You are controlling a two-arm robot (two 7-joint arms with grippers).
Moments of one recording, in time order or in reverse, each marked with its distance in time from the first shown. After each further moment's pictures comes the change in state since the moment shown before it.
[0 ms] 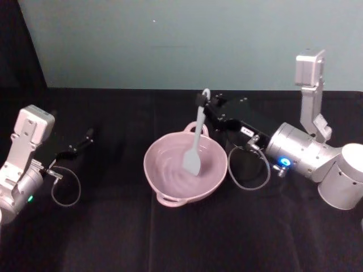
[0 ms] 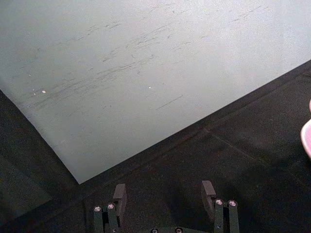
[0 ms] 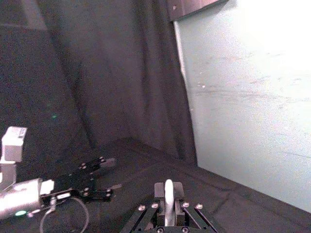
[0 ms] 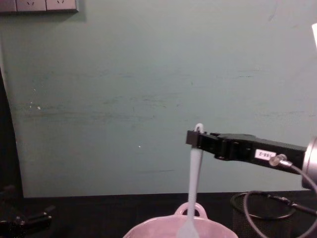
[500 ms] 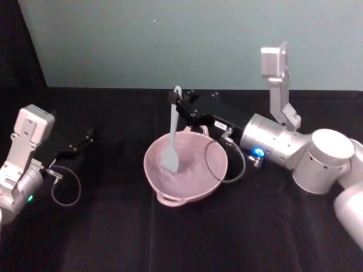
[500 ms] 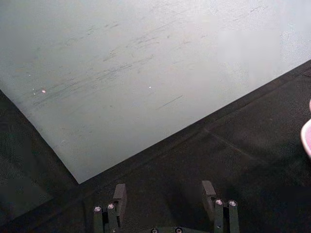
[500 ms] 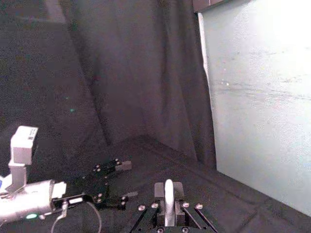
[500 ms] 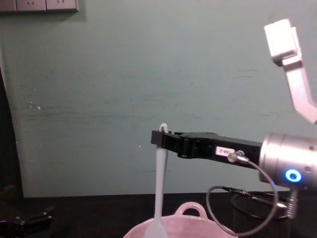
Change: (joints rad) left arm 0.000 0.000 0.000 0.000 0.000 0.000 0.000; right arm 0.106 -0.078 -0.077 0.110 -0.025 0.004 0.049
